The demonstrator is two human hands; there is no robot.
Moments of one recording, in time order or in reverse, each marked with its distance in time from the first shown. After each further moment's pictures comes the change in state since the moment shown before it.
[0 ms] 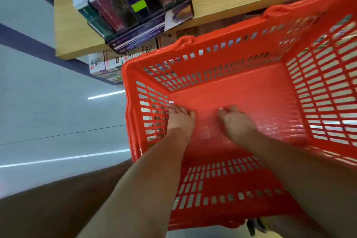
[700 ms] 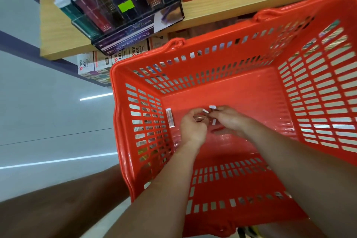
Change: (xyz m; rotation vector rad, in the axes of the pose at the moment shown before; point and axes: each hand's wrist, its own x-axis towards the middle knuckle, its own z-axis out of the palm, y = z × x) left_hand -0.008 0.057 -0.012 -1.891 0.254 -0.306; right_hand 0.006 -0.002 -0.035 1.147 -0.304 0.241
